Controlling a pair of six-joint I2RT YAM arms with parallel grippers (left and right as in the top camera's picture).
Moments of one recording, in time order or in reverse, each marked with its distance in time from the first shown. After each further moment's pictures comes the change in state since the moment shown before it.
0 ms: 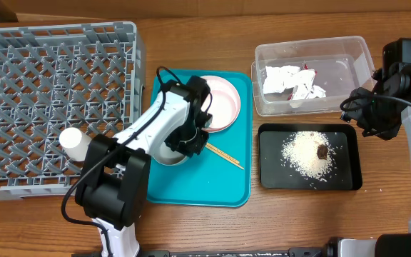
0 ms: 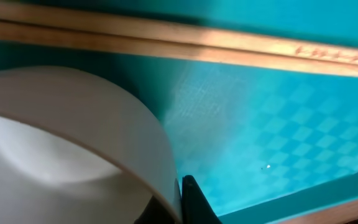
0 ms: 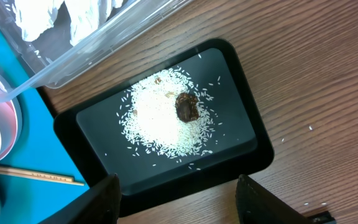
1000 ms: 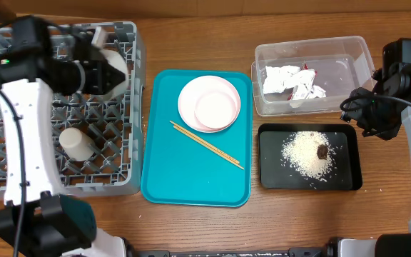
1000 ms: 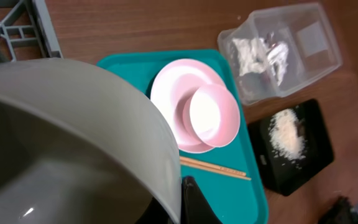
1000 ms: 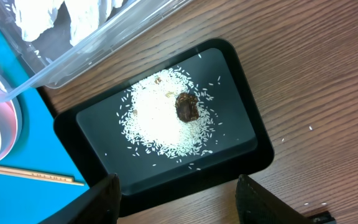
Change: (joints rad) left arm 0.726 -0.213 0.368 -0.071 0.639 0.320; right arm 0.000 0.000 0.000 0.000 0.000 0.000
